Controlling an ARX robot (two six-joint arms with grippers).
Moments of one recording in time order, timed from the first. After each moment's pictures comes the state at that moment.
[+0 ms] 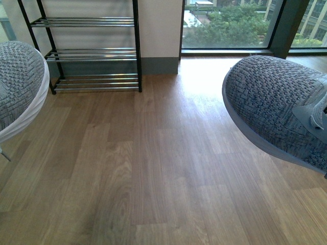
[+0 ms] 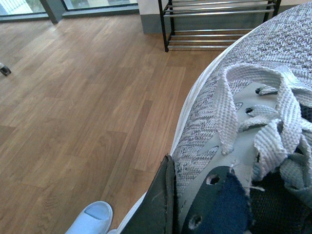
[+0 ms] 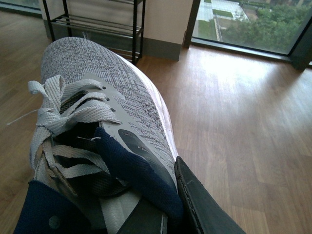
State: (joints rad) left arm -0.36 1.00 0.30 0.35 -0.66 -0.10; right arm -0.07 0.50 0.19 0.18 -0.15 -0.16
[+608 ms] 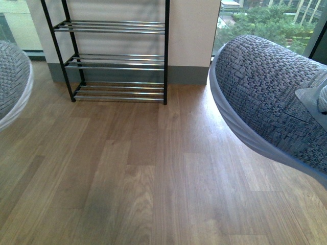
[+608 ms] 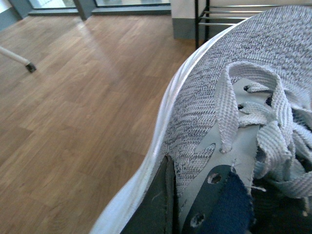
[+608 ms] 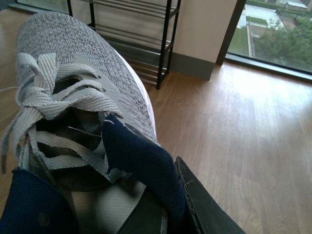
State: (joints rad) left arm -0.36 1.00 0.30 0.35 -0.69 -0.10; right arm -0.07 0.50 0.19 0.18 -0.18 -0.16
